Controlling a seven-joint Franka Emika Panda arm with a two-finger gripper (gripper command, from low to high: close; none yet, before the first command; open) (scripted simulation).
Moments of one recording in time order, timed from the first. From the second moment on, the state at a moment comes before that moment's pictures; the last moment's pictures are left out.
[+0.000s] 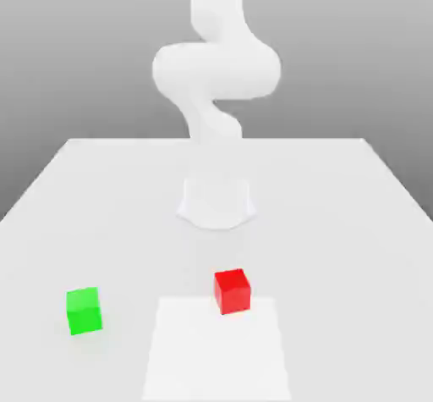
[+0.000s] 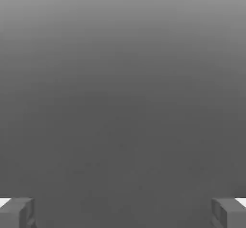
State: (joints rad) arm 0.01 -0.74 0.00 -2.37 0.00 2.35 0.78
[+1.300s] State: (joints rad) arm 0.09 -0.08 0.00 -2.98 0.00 2.90 0.62
